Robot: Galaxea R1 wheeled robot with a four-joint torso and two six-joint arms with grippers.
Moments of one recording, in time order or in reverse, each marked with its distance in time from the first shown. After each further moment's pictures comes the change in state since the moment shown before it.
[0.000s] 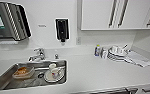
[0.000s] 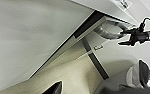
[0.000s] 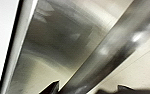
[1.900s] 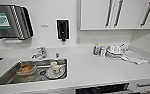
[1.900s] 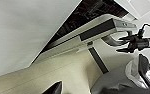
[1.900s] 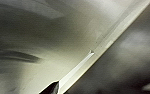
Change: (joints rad) left arm 0.041 0.034 -0.053 0.001 -0.011 0.005; right arm -0.147 0.116 -0.069 0.034 0.067 -0.067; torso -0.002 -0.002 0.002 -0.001
